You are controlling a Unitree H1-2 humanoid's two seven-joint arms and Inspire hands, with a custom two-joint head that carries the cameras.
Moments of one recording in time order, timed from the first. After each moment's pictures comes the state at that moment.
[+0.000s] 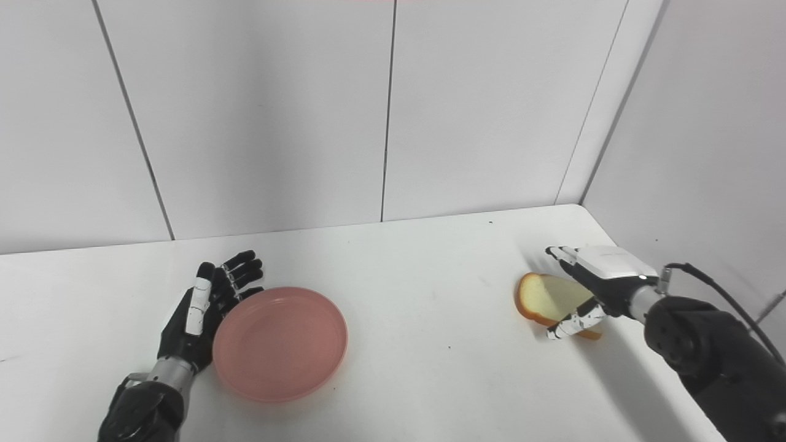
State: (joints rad) left arm -0.62 -0.03 -0.01 0.83 -0.17 -0.30 -0.28; right arm -0.23 -0.95 0.06 0.03 -0.66 0.19 0.46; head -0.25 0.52
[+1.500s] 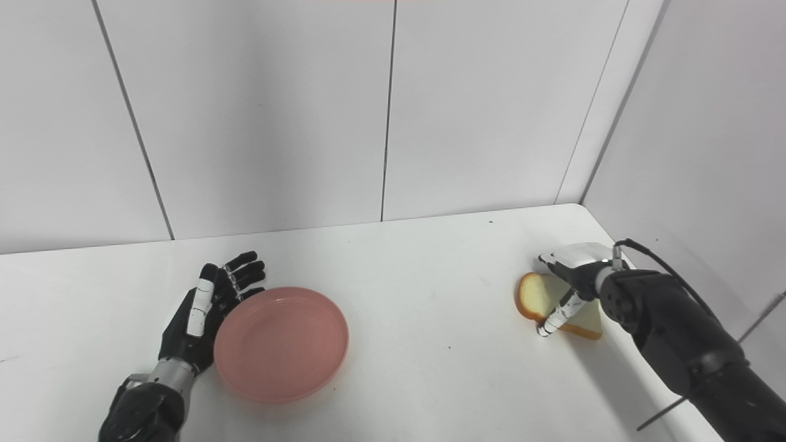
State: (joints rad) left arm -0.61 -0.03 -0.01 0.81 -0.18 -0.28 -0.28; right arm -0.48 -0.91 0.27 0.31 -0.83 0.22 0.58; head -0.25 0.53
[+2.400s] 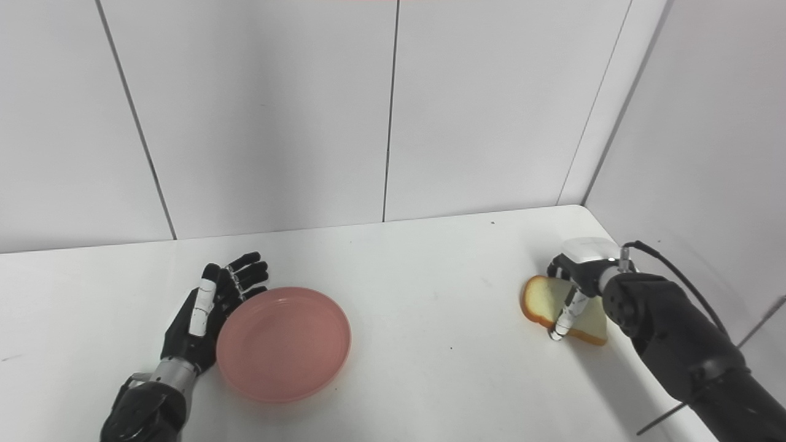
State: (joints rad) left arm -0.61 -0.03 -0.01 0.81 -0.18 -0.28 -0.29; right arm -0.46 -0.89 0.26 0.31 -0.77 0.26 0.46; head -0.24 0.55
